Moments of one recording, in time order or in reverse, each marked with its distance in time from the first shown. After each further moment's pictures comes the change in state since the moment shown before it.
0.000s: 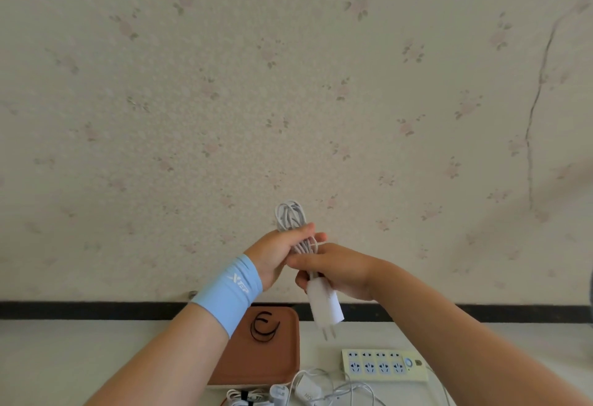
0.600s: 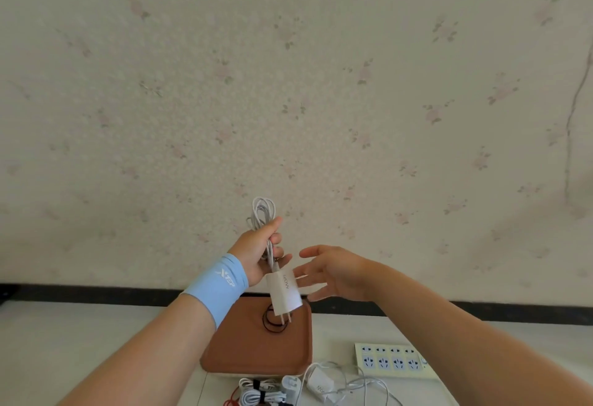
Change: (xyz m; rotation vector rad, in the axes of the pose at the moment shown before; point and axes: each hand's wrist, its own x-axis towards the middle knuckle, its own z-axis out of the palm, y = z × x) left_hand 0.020 -0.031 -0.062 -0.346 0.250 -0.142; right_hand 0.058 0.047 -0.001 0.281 0.085 0.222
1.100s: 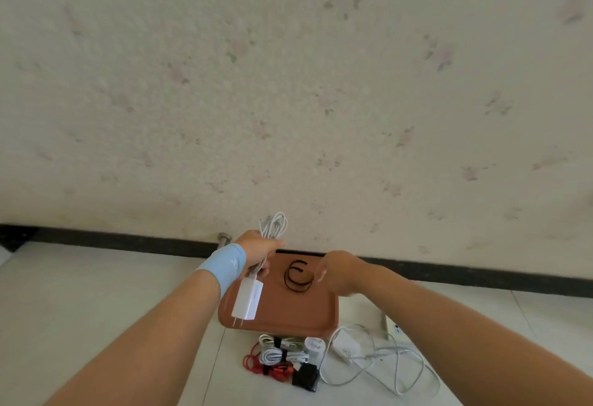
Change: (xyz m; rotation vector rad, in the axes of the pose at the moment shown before) left_hand 0.093 -0.081 -0.121 0.665 0.205 -0.238; right_hand 0.134 0.103 0.007 -1.169 -0.026 0.036
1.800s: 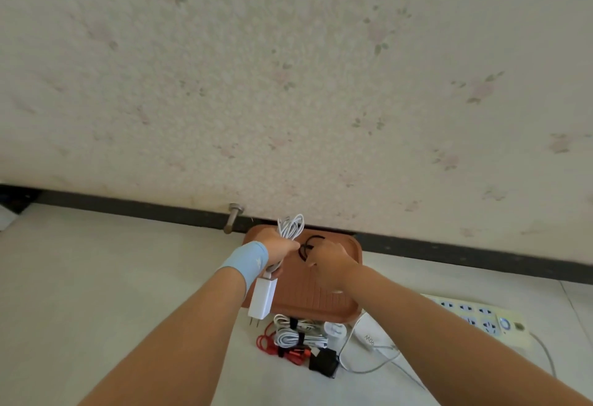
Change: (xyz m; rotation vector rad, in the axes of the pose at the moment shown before) left_hand 0.071 -0.060 0.015 0.149 0.039 -0.145; right_hand 0.110 -0.005 0.078 -0.271 0.010 -0.089
